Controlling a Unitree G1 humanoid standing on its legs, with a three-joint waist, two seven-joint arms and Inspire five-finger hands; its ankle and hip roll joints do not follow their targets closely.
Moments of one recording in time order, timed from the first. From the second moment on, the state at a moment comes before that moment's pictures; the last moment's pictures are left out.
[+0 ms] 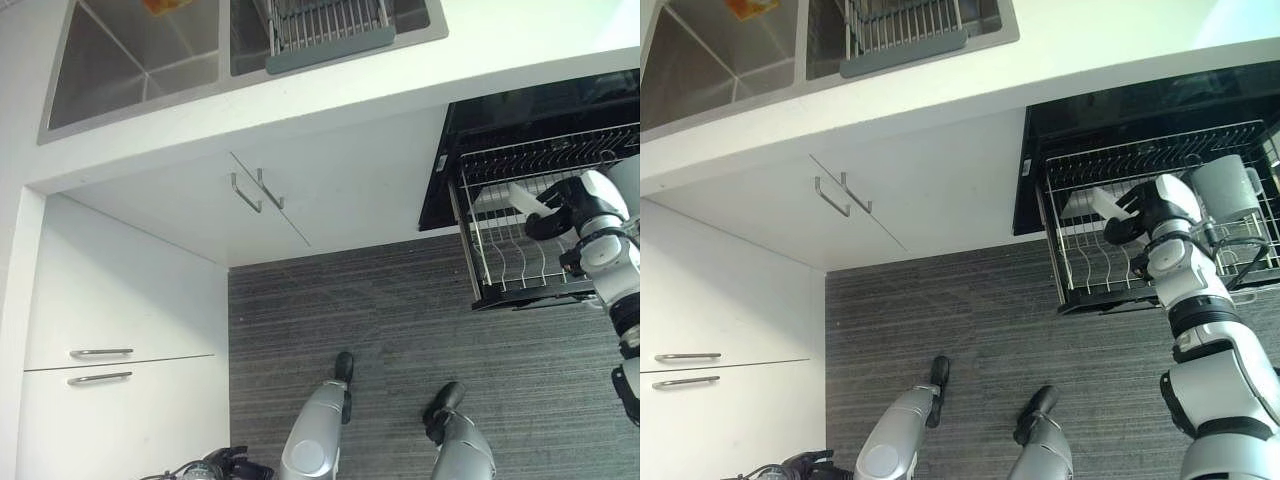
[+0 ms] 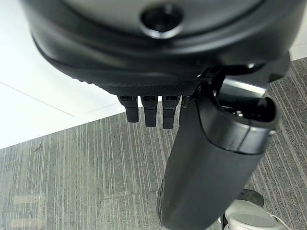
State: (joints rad) left arm -0.01 0.34 -0.16 1.05 -0.16 0.22 -0.06; right arm -0.94 -0.86 0.46 1.03 -0.08 0.01 -0.11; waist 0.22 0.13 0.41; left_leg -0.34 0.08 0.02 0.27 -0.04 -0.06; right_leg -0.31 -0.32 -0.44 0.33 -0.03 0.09
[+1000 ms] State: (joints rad) left arm -0.03 0.35 -0.16 1.04 -0.19 0.19 -0.09; right arm -0.94 -0.84 0.39 0.84 0.24 0.07 -0.05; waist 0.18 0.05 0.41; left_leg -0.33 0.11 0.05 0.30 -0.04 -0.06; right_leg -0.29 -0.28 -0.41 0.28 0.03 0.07
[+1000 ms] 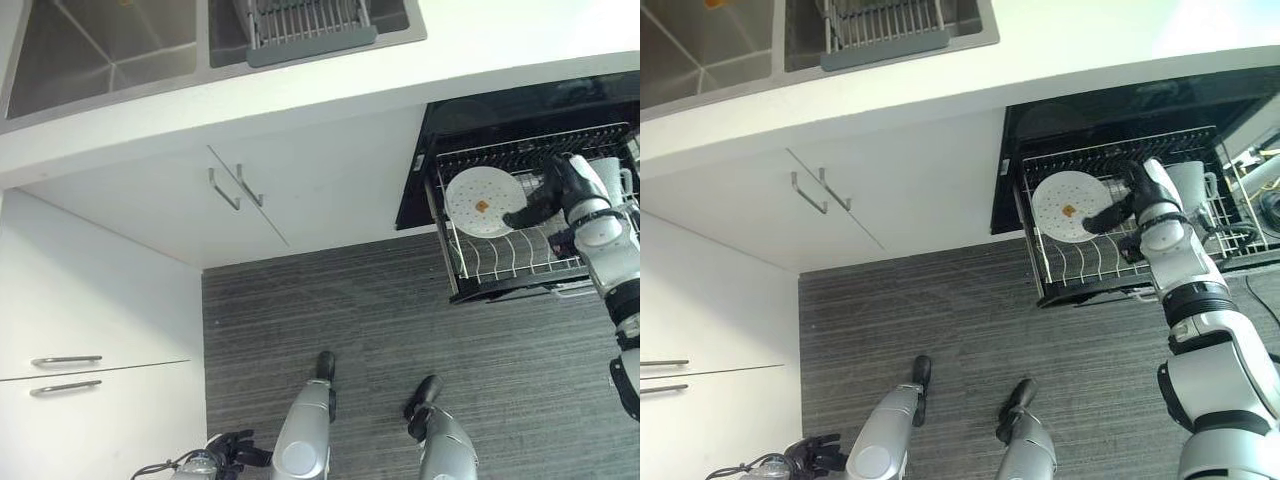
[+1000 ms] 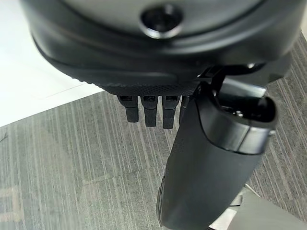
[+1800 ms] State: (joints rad) left arm 0.14 0.24 -0.12 1.14 -0.23 0.20 0.02; right arm -0.07 -0.38 -0.05 0.47 0.69 0.12 -0.58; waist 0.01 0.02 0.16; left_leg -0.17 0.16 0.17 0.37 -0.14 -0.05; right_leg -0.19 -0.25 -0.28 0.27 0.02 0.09
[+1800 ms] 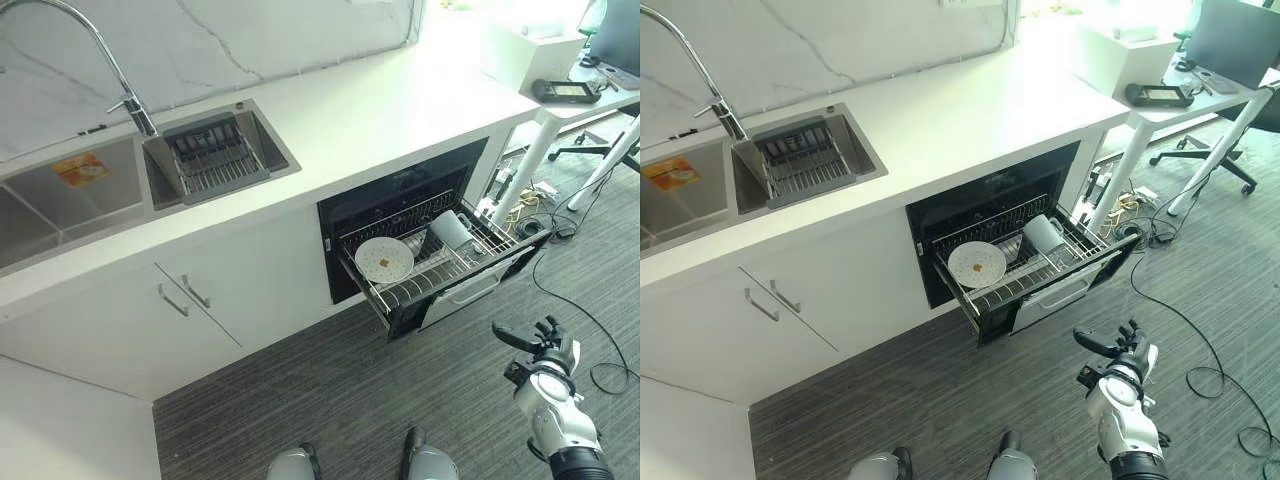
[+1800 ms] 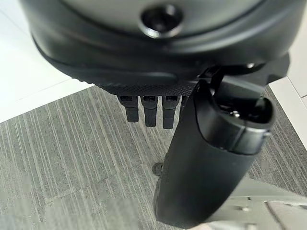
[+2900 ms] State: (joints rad) left arm 0.14 0.24 -0.21 1.16 -0.23 0.27 0.02; right arm -0.32 -0.40 -0.14 1.05 1.34 -0.01 -0.48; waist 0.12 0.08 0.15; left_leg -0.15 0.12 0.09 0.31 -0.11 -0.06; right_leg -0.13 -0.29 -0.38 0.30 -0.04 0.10
